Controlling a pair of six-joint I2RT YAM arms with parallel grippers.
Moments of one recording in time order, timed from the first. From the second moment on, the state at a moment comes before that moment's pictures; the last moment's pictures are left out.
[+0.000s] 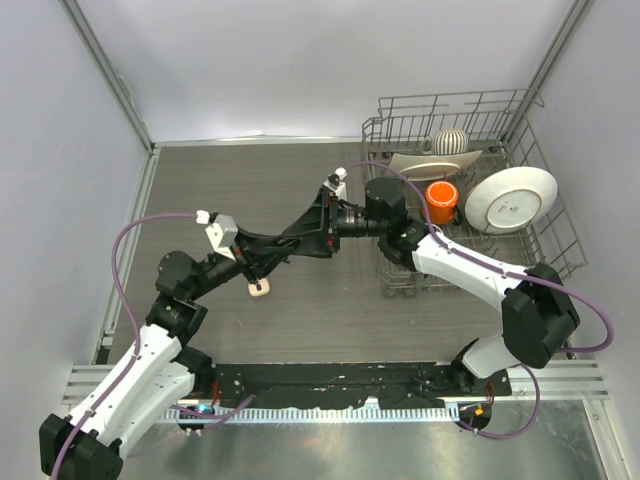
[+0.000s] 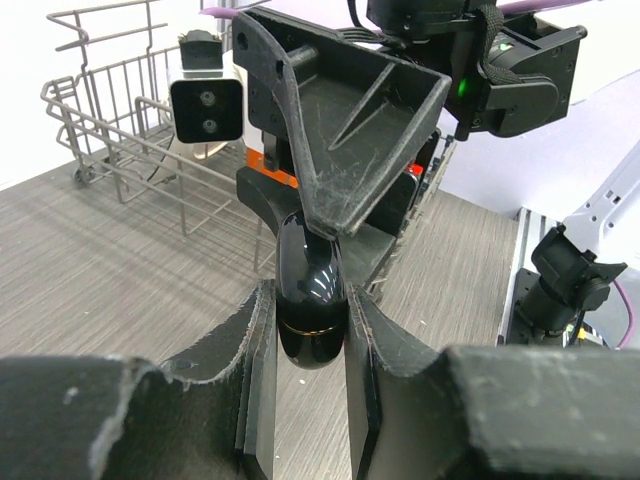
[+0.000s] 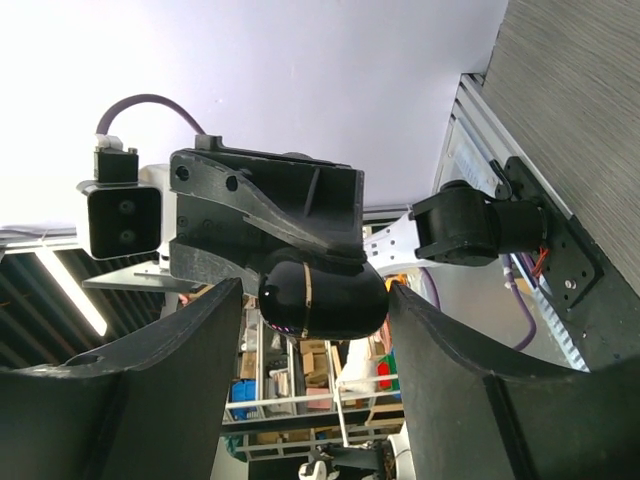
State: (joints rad) left arm -0.43 0.67 0.47 0.42 0.61 -0.29; right arm 0.71 1.48 1.03 0.33 -0.81 1.44
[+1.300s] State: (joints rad) left arm -0.43 0.65 0.35 0.75 0.59 -0.38; right arm 0.75 1.52 0.88 0.82 -0.73 1.81
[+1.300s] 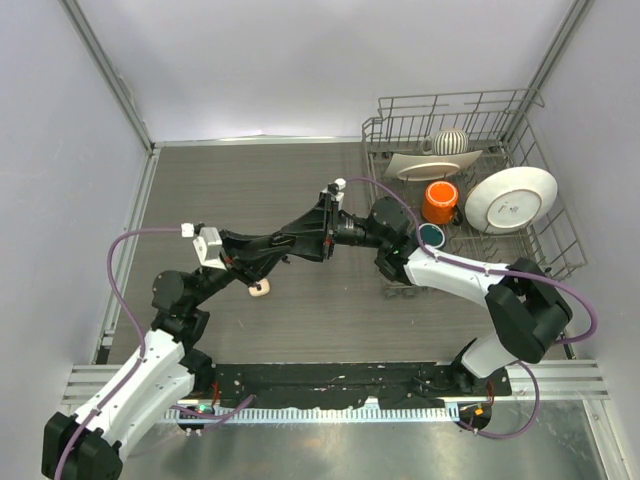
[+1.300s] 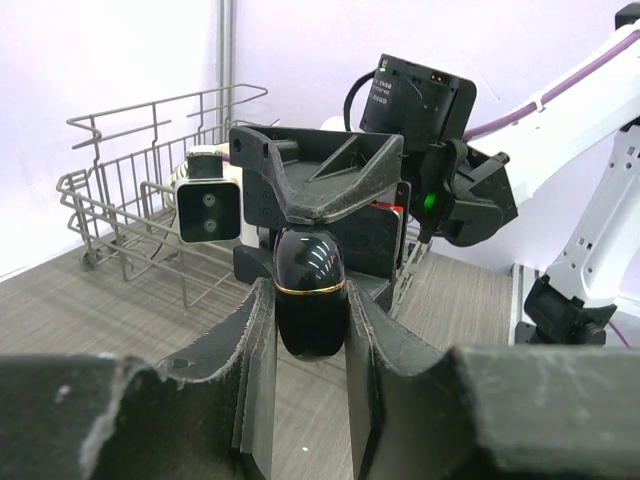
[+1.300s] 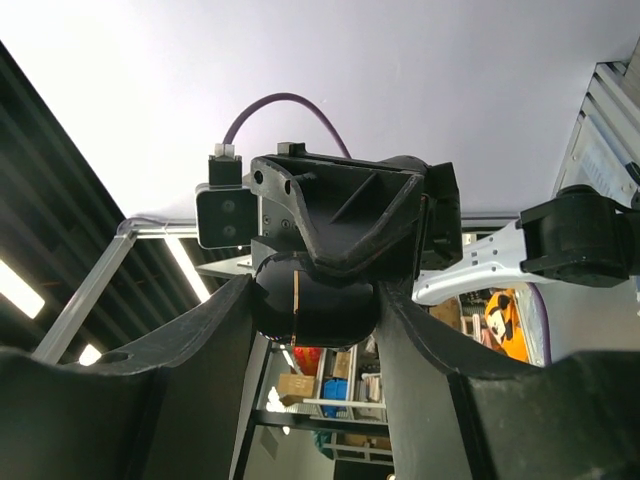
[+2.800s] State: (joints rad) left arm -0.43 0.38 0.09 0.92 0.53 -0.24; right arm 0.98 1.29 1.34 -0.32 -0.35 0.41
